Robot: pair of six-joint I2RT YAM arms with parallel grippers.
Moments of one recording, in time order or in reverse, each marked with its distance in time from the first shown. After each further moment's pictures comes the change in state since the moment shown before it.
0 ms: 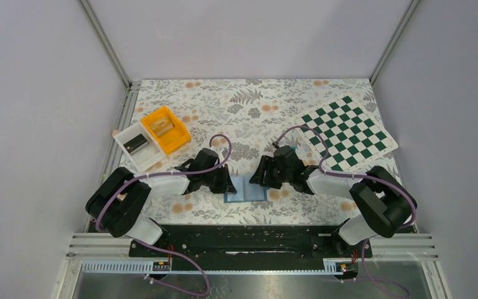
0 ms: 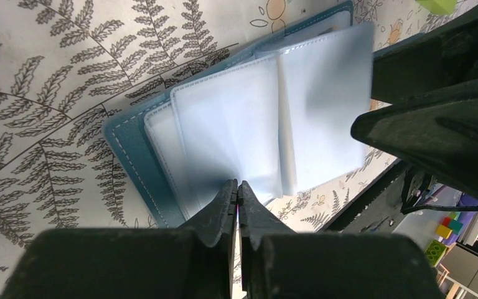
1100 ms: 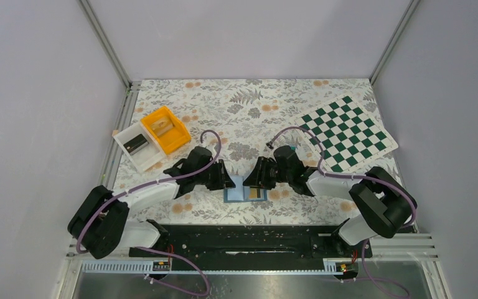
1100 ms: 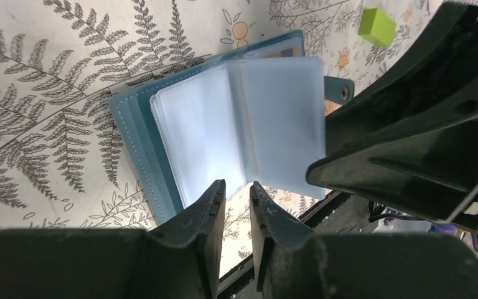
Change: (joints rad) left arm 0.000 -0.174 -0.013 -0.067 -0.054 -0.066; right arm 0.013 -0.002 -0.024 0.160 -0.204 0.072
